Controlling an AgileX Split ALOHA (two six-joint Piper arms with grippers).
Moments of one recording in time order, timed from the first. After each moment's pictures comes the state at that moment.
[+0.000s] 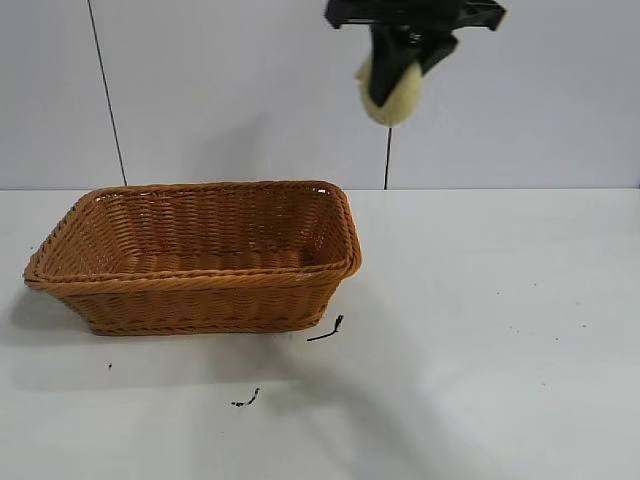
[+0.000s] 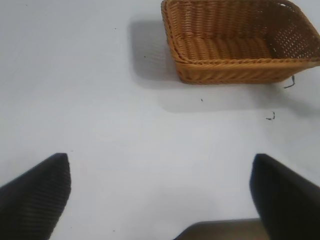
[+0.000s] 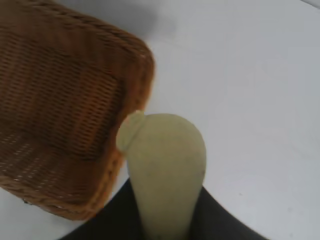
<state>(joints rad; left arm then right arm) -0.04 0.00 -0.50 -0.06 1.07 -0.04 0.59 2.17 -2.01 0.05 1.00 -0.01</state>
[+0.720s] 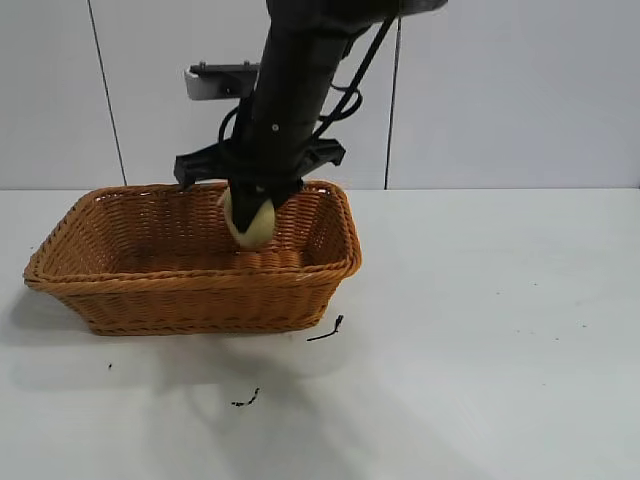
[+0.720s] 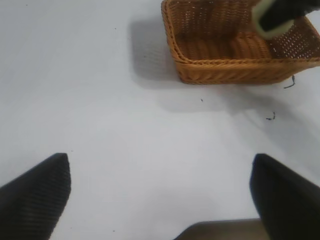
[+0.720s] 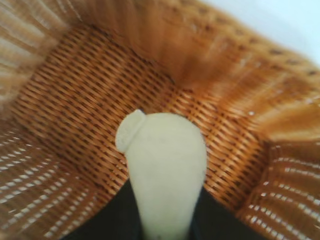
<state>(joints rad) -0.04 0.00 -0.50 -0.06 1.07 -0.04 0.60 2.40 -2.01 0.11 0.83 -0.01</state>
